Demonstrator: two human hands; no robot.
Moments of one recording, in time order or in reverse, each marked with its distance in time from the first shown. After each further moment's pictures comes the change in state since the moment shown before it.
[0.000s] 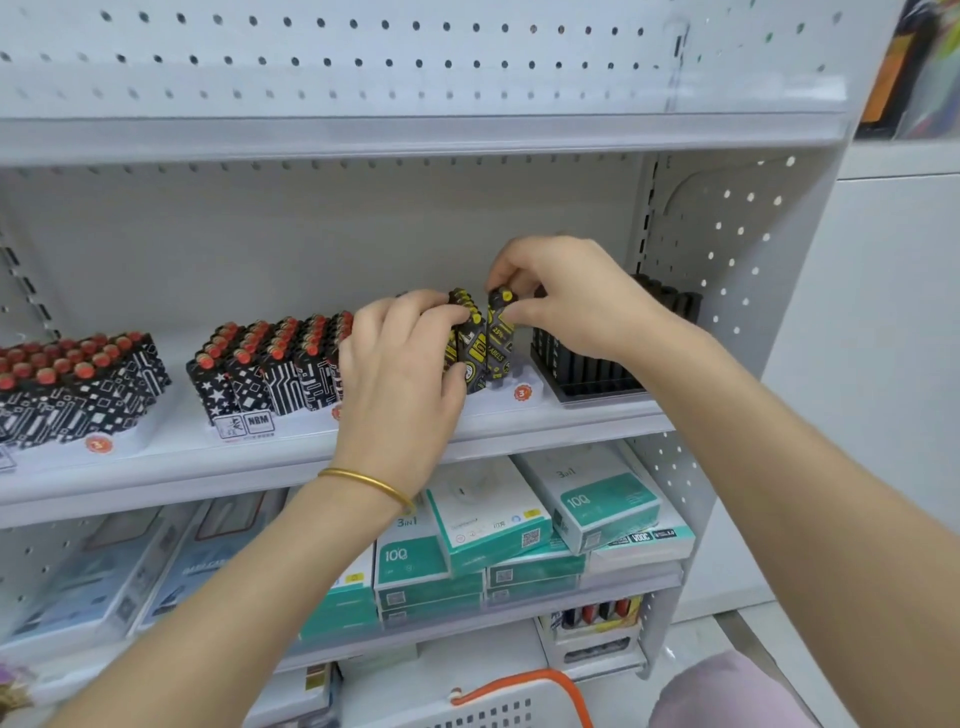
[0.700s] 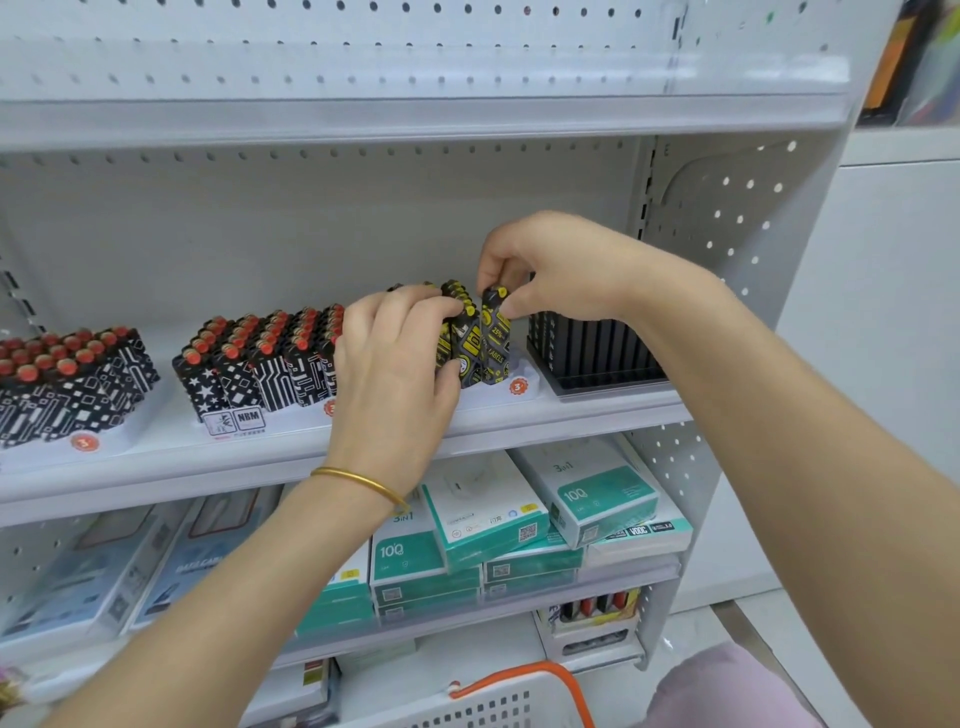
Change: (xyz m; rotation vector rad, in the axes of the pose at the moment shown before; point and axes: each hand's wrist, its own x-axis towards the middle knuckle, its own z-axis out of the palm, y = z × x) left_hand 0.000 -0.004 0.006 -0.003 0.015 0.021; right_hand 0.012 -0.006 -0.019 -0.069 -0.257 -0.045
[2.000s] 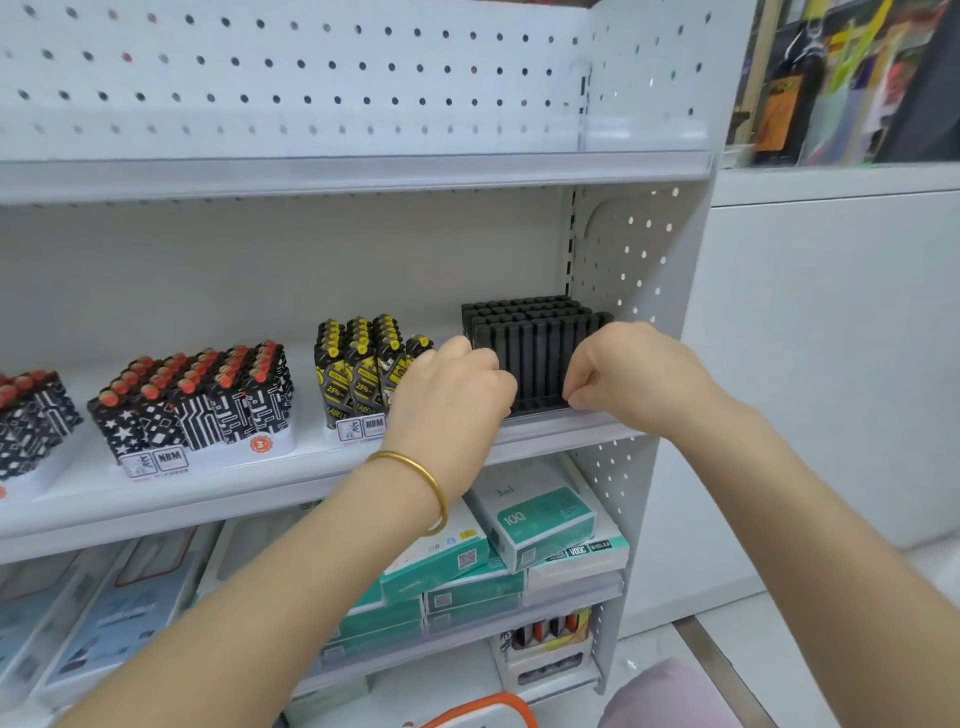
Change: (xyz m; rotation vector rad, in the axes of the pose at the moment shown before) left_hand 0.028 0.079 0.024 0.299 -0.354 0.330; right_hand -0.092 0.049 0.010 -0.197 0.064 0.494
